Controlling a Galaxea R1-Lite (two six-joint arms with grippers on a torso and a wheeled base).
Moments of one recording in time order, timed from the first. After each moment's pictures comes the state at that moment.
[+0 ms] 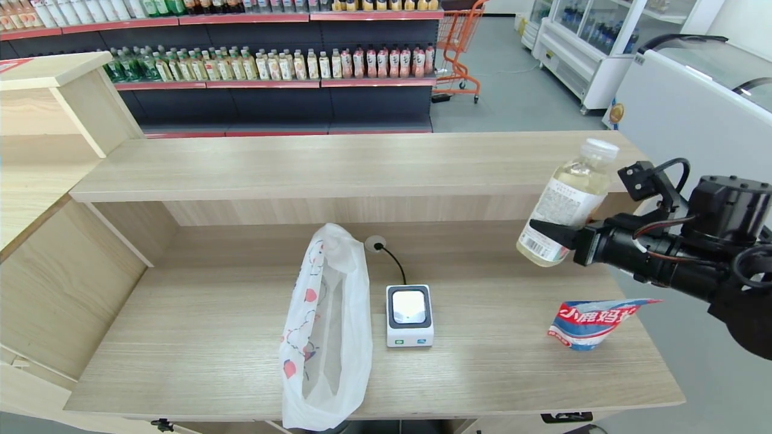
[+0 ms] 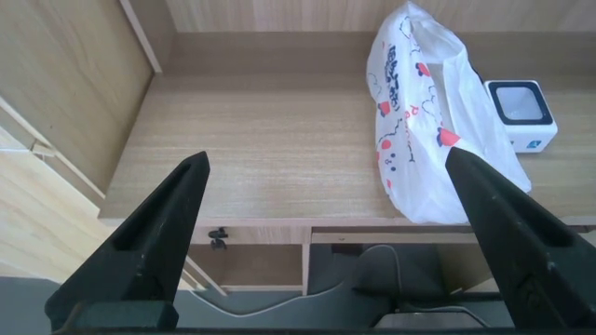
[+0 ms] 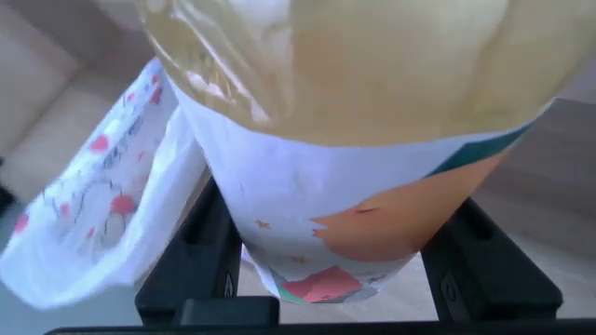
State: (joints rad) left arm 0.00 0.00 0.00 0.00 0.00 0.00; right arm 0.15 1.71 -0.69 -0.95 0.42 0.07
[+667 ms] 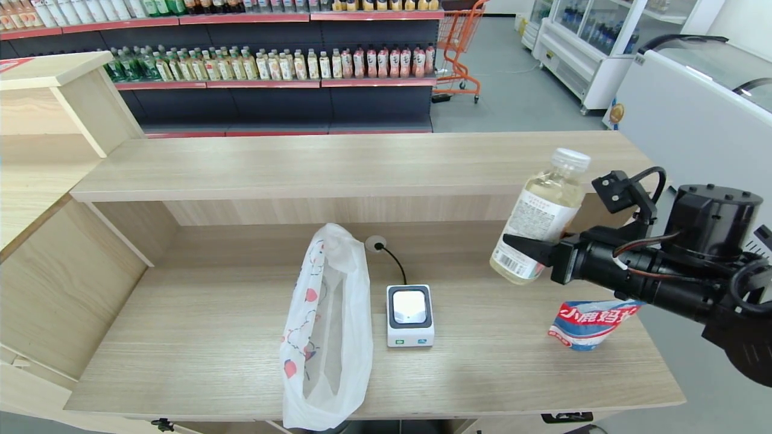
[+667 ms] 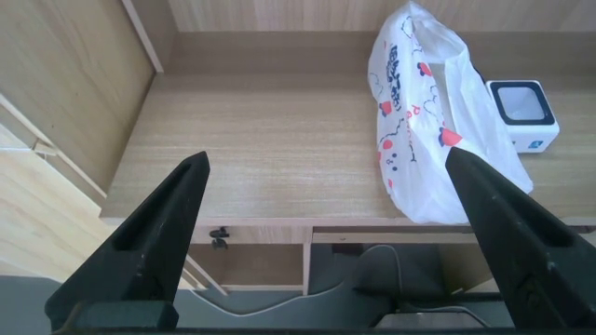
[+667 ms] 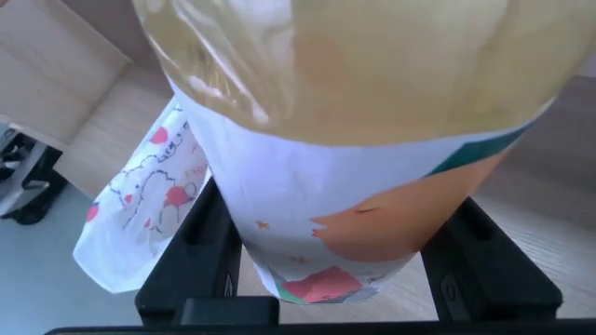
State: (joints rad) left arm 0.00 0.00 0.00 0.00 0.00 0.01; right arm 0.30 1.67 -0.63 -0.94 0.38 0.10
